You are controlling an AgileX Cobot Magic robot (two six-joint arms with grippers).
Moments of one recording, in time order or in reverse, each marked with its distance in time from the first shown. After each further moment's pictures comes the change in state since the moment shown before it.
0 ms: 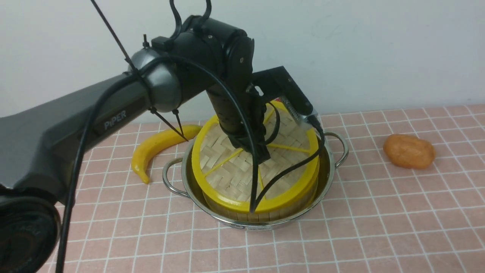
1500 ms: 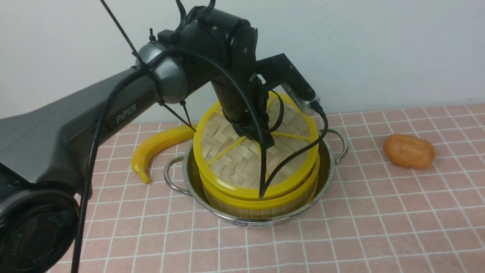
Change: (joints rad) right arm 0.000 0.000 0.000 0.000 0.000 0.001; left arm 0.012 0.054 -0.110 -0.001 0.032 -0.028
